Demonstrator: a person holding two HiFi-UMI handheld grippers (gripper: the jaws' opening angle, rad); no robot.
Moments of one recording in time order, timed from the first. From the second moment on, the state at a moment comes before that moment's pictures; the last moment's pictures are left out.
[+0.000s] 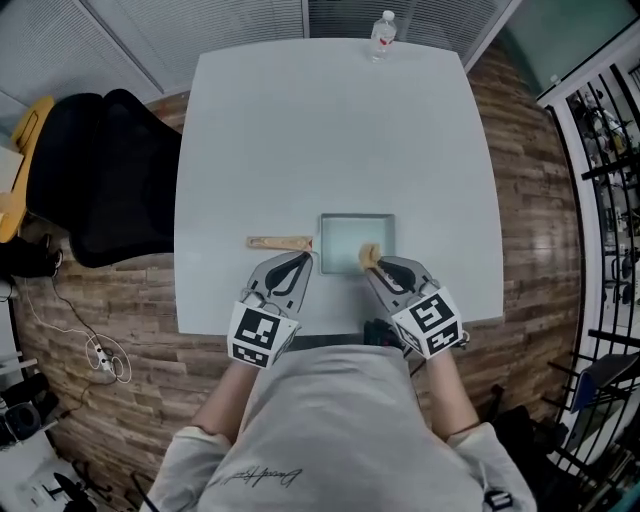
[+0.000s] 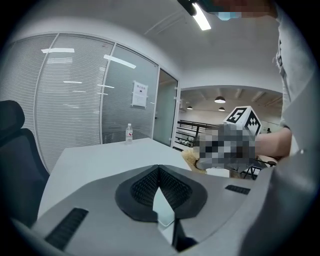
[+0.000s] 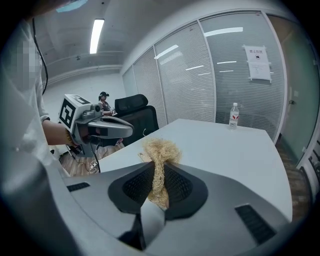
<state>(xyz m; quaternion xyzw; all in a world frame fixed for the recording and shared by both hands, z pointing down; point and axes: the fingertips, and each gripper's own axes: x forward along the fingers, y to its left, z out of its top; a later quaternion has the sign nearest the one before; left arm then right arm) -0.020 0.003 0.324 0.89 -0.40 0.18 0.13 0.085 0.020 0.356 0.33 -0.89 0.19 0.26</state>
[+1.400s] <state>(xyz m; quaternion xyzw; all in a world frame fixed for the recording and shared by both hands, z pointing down) -0.045 -0.005 0.457 0.89 -0.10 0.44 0.02 0.079 0.003 0.423 0.29 -0.86 0.21 0.36</state>
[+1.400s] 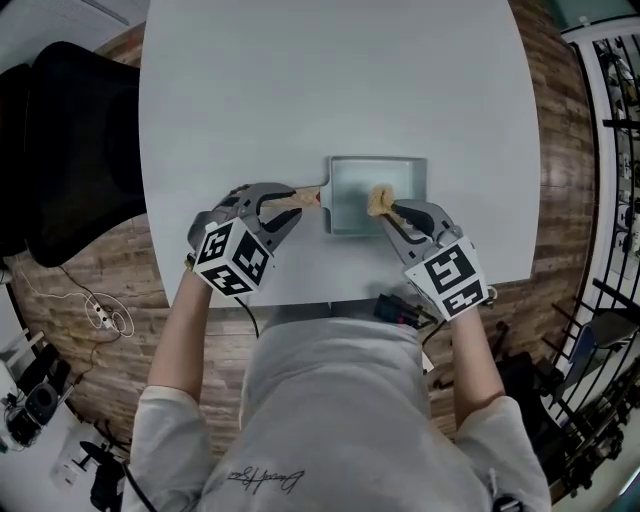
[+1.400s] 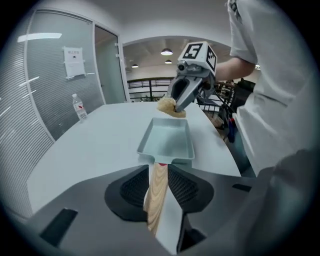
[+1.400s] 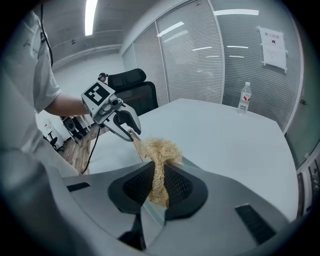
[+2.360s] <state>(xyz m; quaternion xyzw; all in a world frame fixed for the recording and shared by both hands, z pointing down) -0.051 0.010 0.508 0.83 0.01 0.55 0.00 0.060 -0.021 0.502 0.15 -0.82 0.09 0.54</state>
